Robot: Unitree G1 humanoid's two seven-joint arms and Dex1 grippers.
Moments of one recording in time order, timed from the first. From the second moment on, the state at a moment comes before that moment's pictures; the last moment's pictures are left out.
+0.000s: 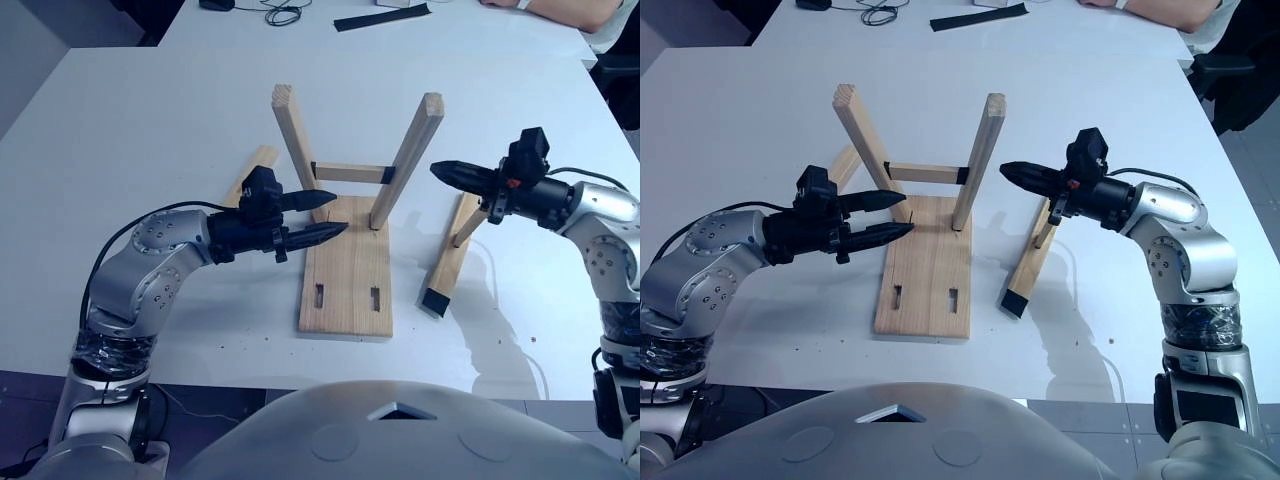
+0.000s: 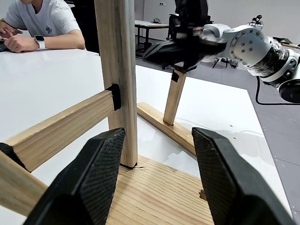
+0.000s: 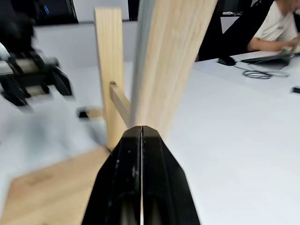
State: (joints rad) left arm -0.09 0.62 -0.04 -0.46 -0.70 0.58 -0.92; right arm -0.19 -0.67 -0.13 -0.22 0.77 0.54 0.99
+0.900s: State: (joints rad) left arm -0.01 0.61 -0.02 -0.51 -0.72 0.58 -0.88; right arm 0.17 -0.87 0.17 -0.45 0.36 0.42 1.00
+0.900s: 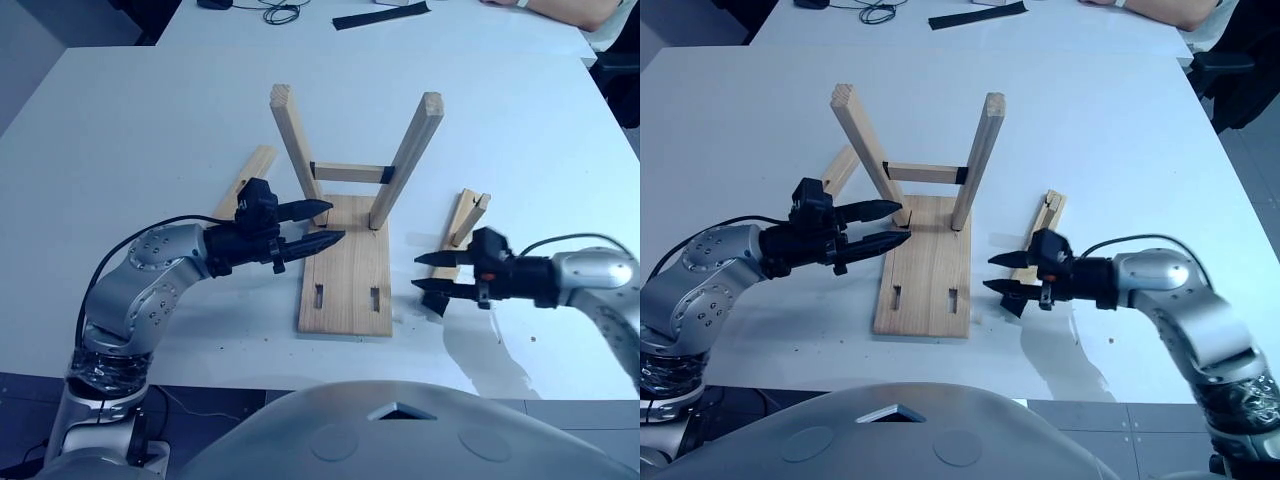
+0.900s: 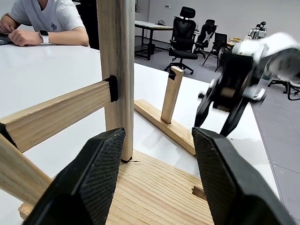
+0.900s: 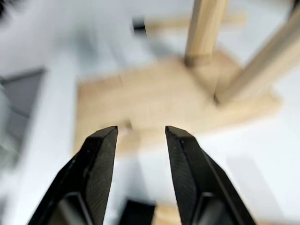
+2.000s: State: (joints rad) left arm 0.04 0.59 -0.01 -0.56 -0.72 0.57 -0.83; right arm 0.22 -0.97 -0.02 -0.27 0.23 0.20 1.10
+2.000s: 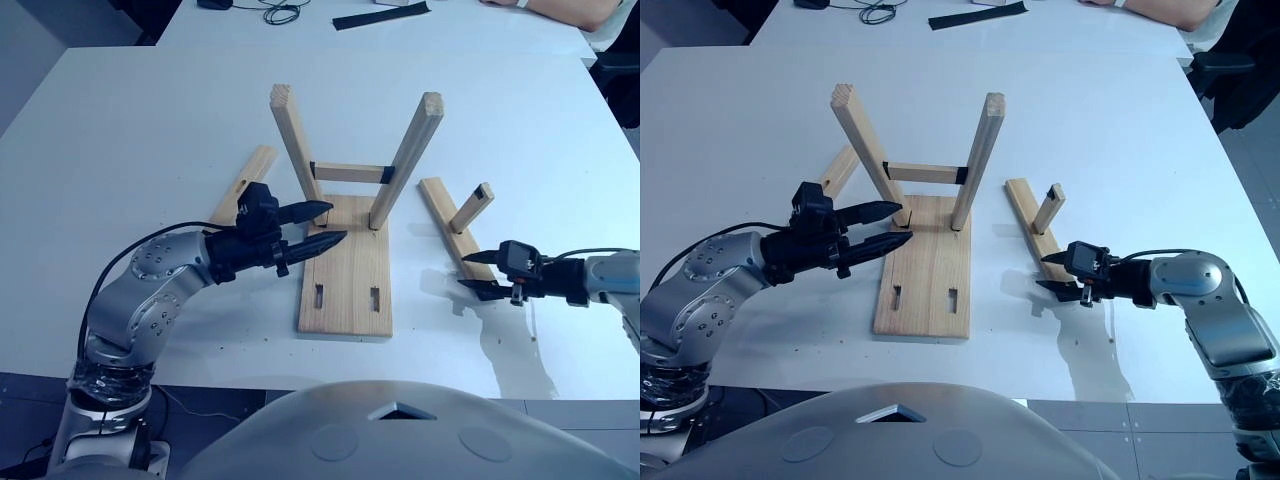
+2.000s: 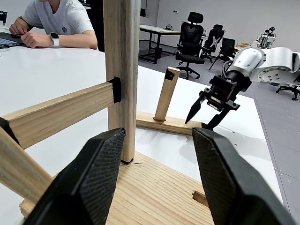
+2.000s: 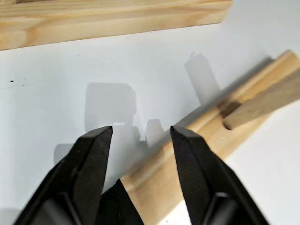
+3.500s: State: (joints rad) left arm 0.11 0.59 0.07 -0.57 -0.72 0.57 -0.74; right arm 0.32 -0.69 -0.02 -0.37 0.15 0.48 0.62
